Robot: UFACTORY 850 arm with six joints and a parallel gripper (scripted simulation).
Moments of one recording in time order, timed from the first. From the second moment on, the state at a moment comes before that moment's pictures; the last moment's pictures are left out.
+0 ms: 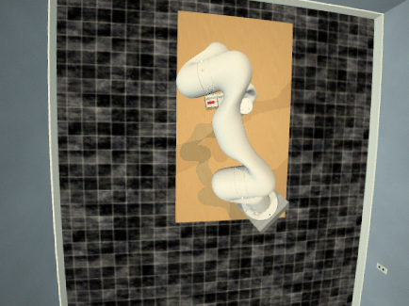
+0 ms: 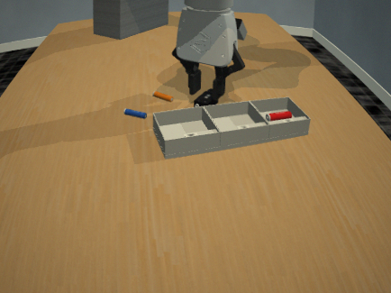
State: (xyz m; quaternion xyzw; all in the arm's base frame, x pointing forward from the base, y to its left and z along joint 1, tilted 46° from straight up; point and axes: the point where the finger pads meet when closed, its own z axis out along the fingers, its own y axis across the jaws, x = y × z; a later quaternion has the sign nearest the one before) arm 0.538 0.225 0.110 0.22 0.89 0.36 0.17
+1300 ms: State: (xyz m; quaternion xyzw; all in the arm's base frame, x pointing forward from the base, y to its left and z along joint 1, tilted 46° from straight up) arm 0.547 0.236 0.097 0.22 0.89 0.36 0.17
